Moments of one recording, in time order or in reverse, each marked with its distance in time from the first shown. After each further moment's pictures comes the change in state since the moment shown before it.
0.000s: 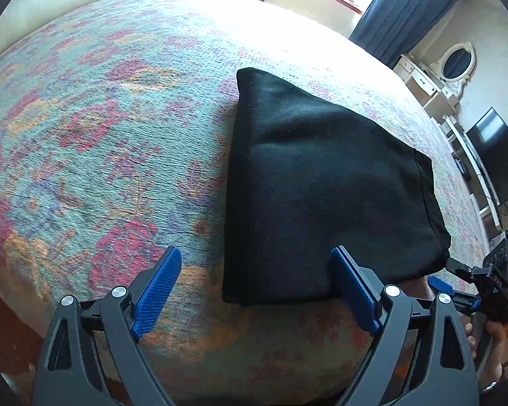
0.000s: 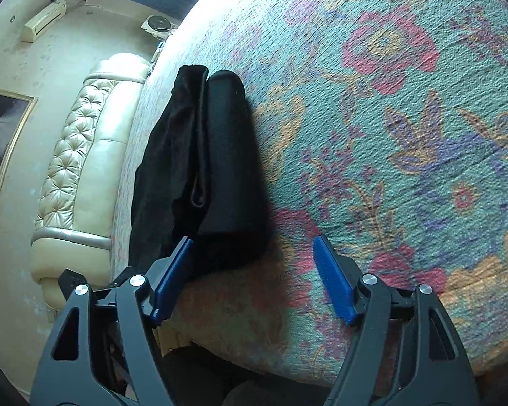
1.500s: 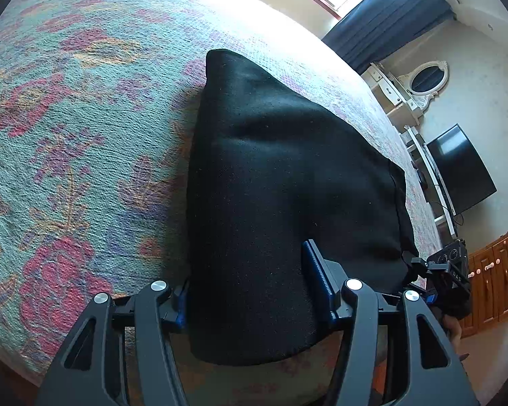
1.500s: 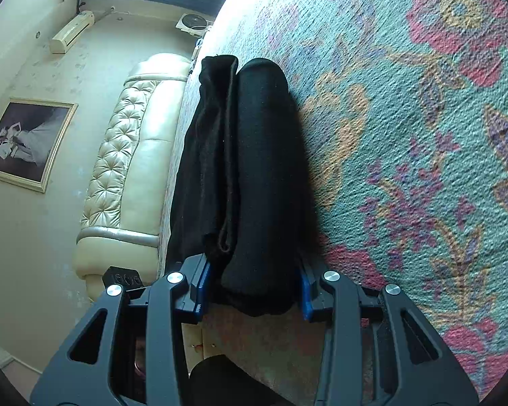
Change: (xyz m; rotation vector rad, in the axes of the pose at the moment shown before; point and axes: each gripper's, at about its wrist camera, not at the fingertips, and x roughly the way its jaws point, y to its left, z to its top) left arm 0.054 0.001 0.015 -0.085 0.035 -0.273; right arm 0.050 -0.002 0.028 0.080 0.041 0.322
